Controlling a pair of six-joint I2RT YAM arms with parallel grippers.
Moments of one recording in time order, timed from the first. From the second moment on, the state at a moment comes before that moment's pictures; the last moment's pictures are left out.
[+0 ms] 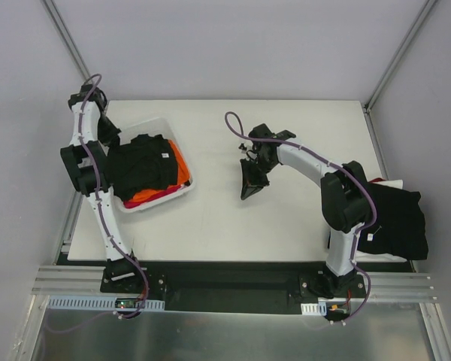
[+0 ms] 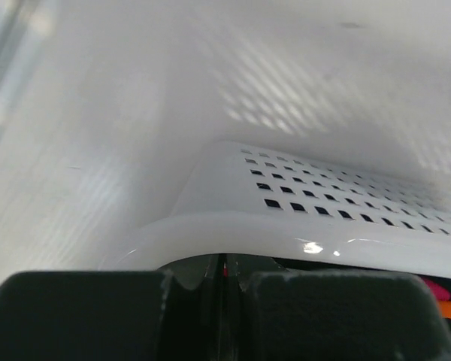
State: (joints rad) left arm 0.28 2.39 2.28 -1.25 0.01 -0.46; right arm 0.57 1.93 1.50 -0.94 -0.50 0.36
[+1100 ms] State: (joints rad) left arm -0.22 1.73 1.64 -1.17 0.03 -0.44; right arm 0.61 1.93 1.44 -0.85 -0.51 0.41
